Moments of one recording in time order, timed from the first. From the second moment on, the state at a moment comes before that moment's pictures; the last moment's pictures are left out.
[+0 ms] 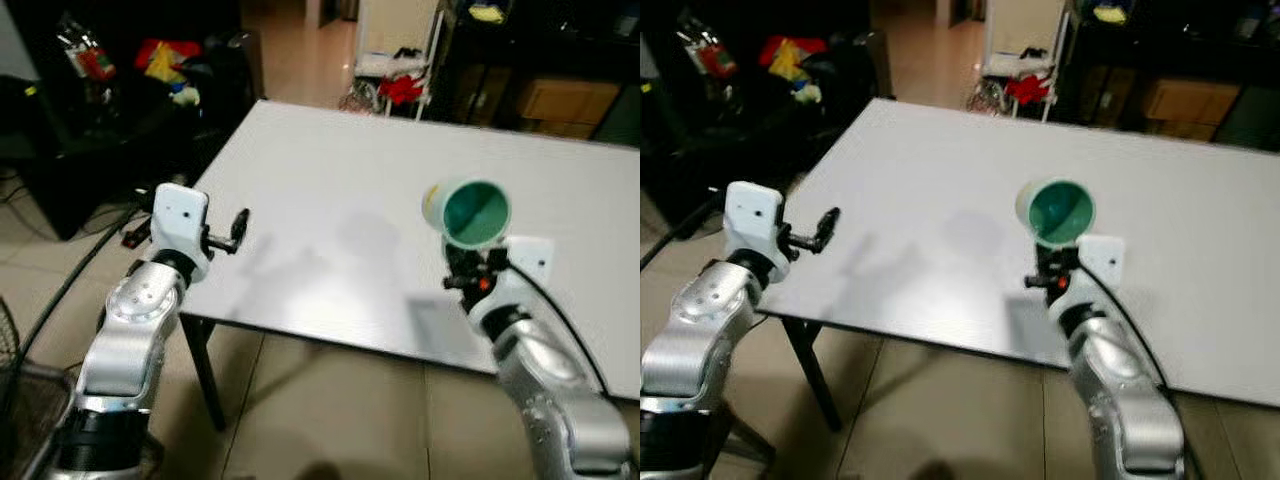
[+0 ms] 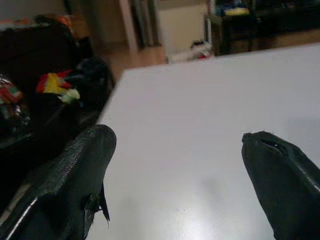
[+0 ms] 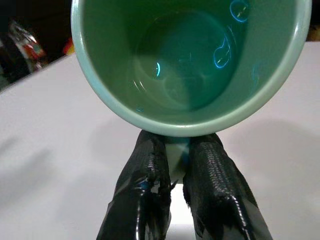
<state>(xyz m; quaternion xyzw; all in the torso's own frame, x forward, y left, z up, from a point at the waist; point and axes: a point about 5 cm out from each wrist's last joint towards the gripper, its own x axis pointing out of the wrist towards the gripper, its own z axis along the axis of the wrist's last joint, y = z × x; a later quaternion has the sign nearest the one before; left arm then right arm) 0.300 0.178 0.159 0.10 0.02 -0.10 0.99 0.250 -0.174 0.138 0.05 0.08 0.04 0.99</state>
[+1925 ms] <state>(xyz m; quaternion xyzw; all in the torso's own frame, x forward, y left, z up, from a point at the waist) 0.276 0.187 0.177 0.19 0.07 -0.31 0.93 0.309 -0.163 0.164 -0.13 0.20 0.45 0.86</state>
